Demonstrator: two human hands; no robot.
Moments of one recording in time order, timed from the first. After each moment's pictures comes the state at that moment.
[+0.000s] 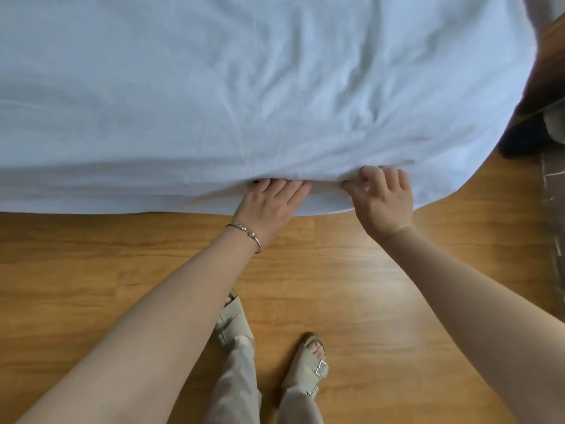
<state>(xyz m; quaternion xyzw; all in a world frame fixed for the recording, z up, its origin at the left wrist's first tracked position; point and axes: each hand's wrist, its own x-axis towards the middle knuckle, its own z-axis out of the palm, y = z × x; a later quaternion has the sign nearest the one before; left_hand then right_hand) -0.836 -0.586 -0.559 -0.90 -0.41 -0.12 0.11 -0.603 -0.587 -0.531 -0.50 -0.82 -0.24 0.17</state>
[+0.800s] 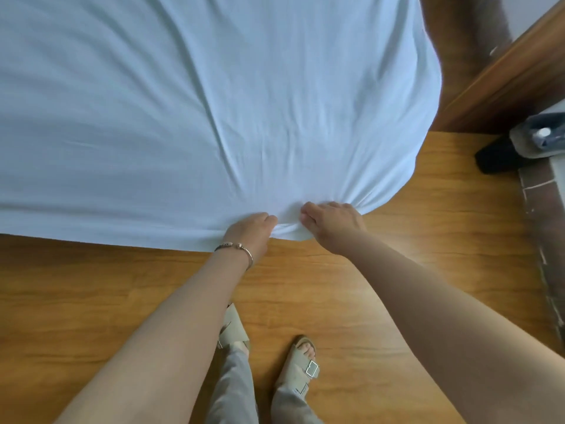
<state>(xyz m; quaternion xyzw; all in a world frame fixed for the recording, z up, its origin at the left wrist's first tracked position) -0.816 -0.647 -0.469 -0.77 -0.58 0.11 -0.24 -0.623 -0.635 -0.451 -0.60 -0.77 0.20 -0.11</state>
